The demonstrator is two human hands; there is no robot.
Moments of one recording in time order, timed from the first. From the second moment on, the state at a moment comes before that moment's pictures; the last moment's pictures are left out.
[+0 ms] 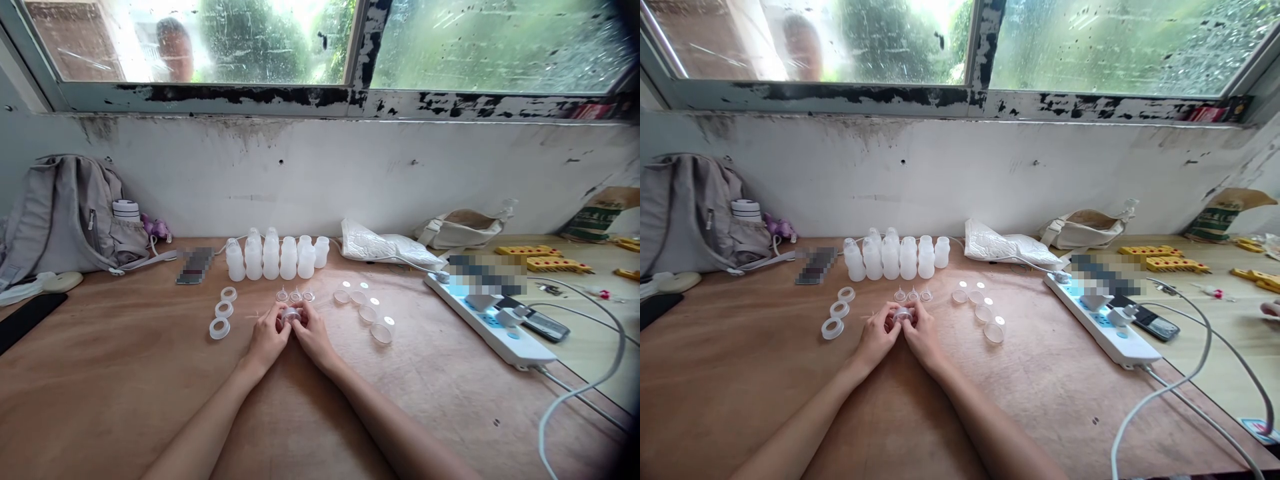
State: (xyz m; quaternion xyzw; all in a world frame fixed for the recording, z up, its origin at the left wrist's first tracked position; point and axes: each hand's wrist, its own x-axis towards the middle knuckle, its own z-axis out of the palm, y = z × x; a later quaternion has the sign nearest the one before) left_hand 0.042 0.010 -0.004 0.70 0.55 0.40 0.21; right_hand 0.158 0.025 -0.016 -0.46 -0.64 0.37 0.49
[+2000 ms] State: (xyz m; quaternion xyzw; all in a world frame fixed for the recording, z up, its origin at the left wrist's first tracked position) left_hand 0.039 0.009 0.001 0.68 0.55 0.43 0.23; right_hand 0.164 0.021 0.000 -0.46 -0.67 0.37 0.46
